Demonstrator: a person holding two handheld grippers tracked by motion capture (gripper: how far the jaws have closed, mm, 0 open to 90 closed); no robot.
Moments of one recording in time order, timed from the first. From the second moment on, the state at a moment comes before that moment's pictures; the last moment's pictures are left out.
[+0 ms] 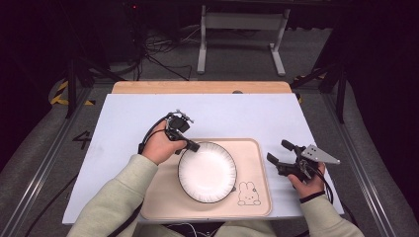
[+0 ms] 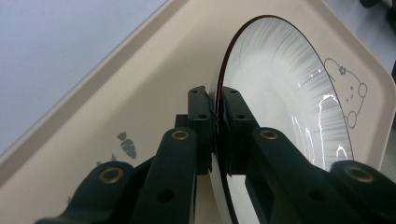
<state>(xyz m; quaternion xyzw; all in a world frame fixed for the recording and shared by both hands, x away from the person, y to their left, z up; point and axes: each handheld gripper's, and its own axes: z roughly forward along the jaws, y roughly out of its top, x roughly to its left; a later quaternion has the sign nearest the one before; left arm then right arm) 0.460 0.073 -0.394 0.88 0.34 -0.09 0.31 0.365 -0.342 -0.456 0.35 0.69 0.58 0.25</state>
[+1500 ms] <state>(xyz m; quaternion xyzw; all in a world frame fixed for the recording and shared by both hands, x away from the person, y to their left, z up) 0.445 0.093 -0.392 0.88 0.31 0.01 0.35 0.368 -0.341 -0.456 0.35 0.70 0.57 0.24</state>
